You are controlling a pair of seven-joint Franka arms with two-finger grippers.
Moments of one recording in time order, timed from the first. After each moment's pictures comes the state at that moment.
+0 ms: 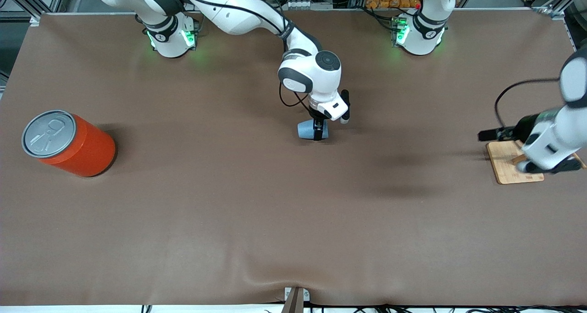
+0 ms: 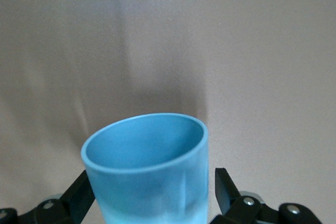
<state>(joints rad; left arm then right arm) 0.06 0.32 -0.05 -1.55 -0.04 1.55 -0.06 0.86 0.85 0.18 -1.41 -0.38 2.27 -0.29</state>
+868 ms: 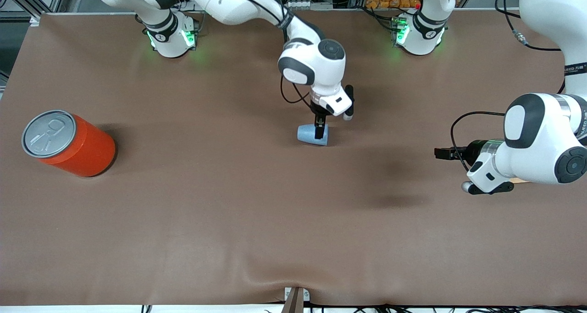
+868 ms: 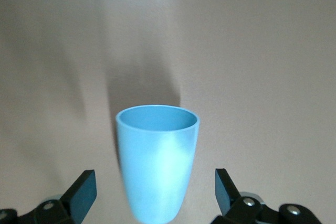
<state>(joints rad) -0.01 0.46 -0.06 -1.53 -0.16 1.61 -0.11 0.86 0.76 0.20 -1.37 -0.38 2.14 -0.28</state>
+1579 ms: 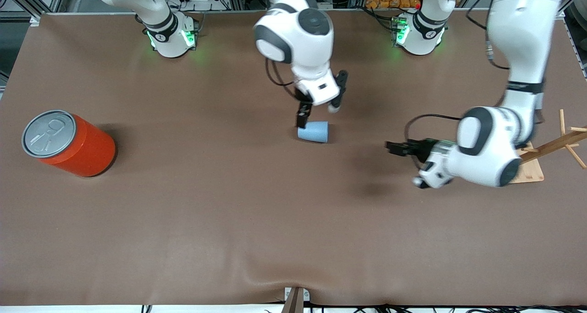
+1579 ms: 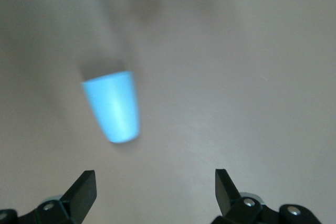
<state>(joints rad) -0.15 0.52 -0.07 -1.71 -0.54 1.73 -0.12 0.69 0.55 0.20 -1.34 -0.20 1.93 -0.27</state>
